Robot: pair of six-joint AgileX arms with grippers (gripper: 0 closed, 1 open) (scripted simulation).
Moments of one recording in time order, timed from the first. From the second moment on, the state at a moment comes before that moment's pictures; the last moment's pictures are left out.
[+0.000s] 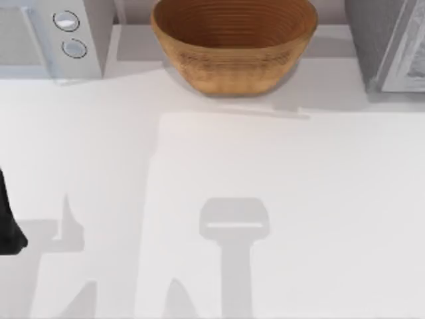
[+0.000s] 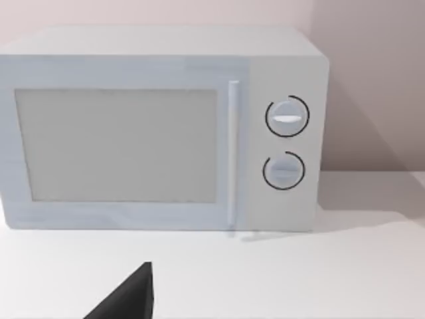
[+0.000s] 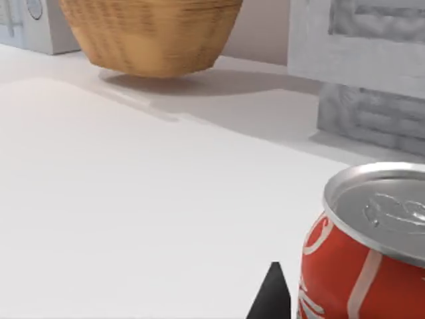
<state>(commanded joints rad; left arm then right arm) 0.00 0.00 0.00 0.00 0.00 0.00 -0.85 2.14 0.64 0.60 -1.57 -0.90</state>
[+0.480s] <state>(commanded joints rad) 0.00 0.00 0.00 0.00 0.00 0.00 -0.82 2.10 0.73 -0.11 -1.57 -1.47</state>
